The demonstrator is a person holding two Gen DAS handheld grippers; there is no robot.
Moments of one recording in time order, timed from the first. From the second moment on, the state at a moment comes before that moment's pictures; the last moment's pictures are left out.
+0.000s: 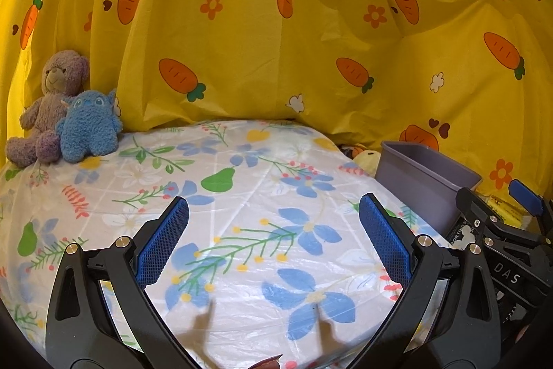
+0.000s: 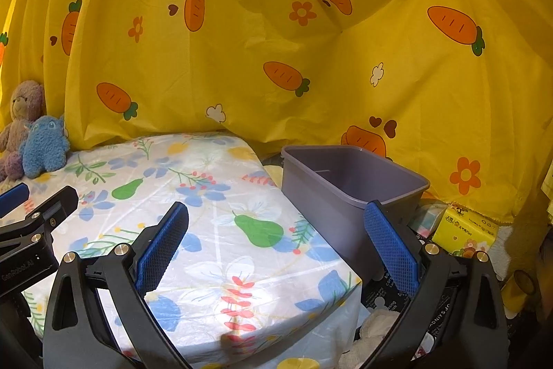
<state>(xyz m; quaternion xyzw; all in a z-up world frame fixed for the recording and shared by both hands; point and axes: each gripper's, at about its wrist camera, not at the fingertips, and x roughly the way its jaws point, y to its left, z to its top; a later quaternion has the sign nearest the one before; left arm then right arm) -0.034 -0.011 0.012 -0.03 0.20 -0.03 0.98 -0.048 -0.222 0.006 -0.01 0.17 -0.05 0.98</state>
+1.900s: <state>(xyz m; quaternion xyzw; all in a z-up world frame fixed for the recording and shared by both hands) -0.034 -0.011 0.012 -0.03 0.20 -0.02 0.98 -0.048 -0.218 0.009 -0.01 0.17 -0.05 0.98</state>
